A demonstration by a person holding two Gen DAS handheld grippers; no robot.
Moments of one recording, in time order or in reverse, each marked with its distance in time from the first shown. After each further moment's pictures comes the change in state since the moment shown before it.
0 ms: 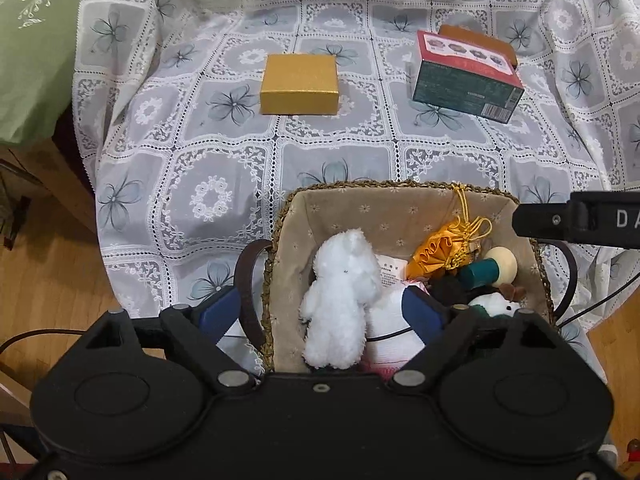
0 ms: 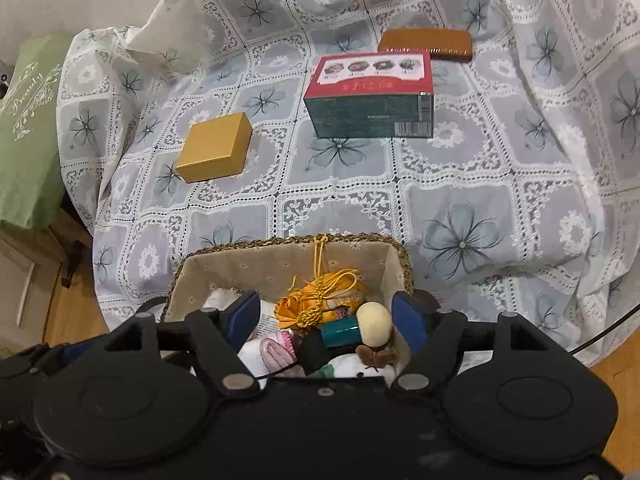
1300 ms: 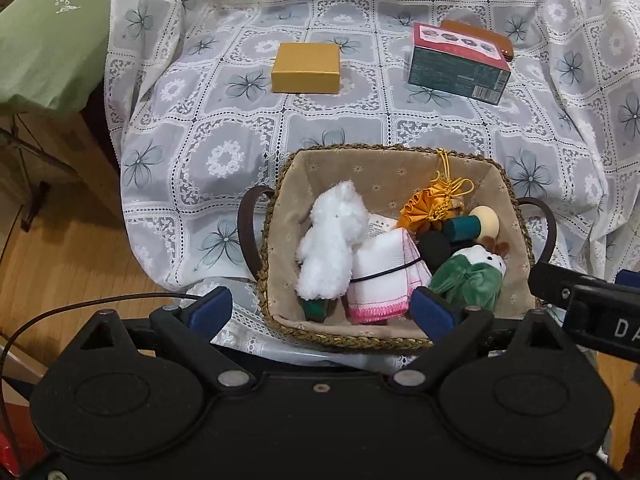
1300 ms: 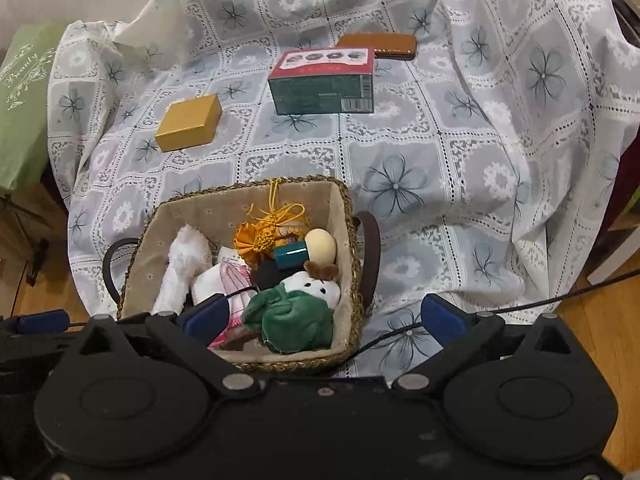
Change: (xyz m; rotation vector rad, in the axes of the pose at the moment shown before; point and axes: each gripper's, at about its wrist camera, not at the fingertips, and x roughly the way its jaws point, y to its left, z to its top) left arm -0.036 -0.018 -0.041 -0.028 -0.009 0.052; right arm -0.048 -0.012 -0.080 -0.007 -0.051 -0.125
